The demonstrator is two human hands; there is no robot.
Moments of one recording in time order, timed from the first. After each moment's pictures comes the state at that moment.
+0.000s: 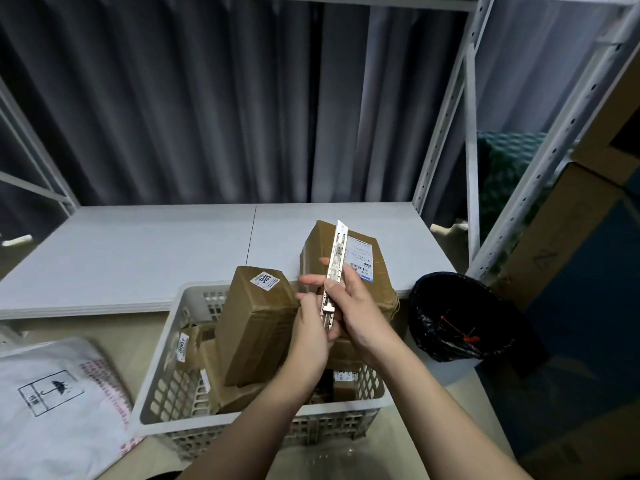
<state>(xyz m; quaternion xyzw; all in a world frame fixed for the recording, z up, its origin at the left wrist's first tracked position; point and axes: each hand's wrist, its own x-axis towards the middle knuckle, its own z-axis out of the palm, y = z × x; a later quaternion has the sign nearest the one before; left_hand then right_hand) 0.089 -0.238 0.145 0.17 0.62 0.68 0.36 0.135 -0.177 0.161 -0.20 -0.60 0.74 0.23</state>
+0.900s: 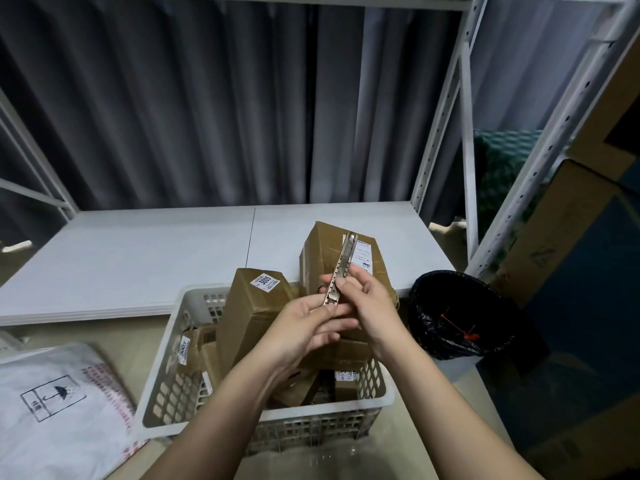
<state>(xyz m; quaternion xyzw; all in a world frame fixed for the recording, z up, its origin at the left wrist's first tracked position) 0.067 -0.258 0.158 0.23 0.53 0.64 0.51 0.142 -0.153 0.146 -0.24 -0.54 0.76 0.27</state>
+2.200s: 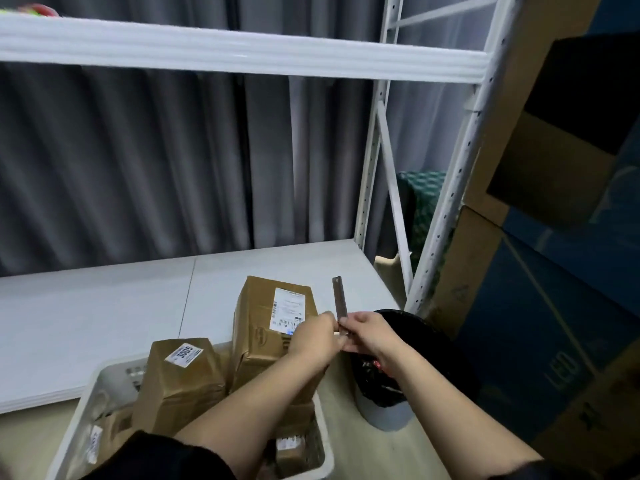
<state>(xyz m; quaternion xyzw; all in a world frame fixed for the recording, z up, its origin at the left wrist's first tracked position) 0.113 -0.094 0.164 0.50 0.83 0.18 0.17 0.208 -0.021 0.153 -0.43 -0.59 0.66 0.18</state>
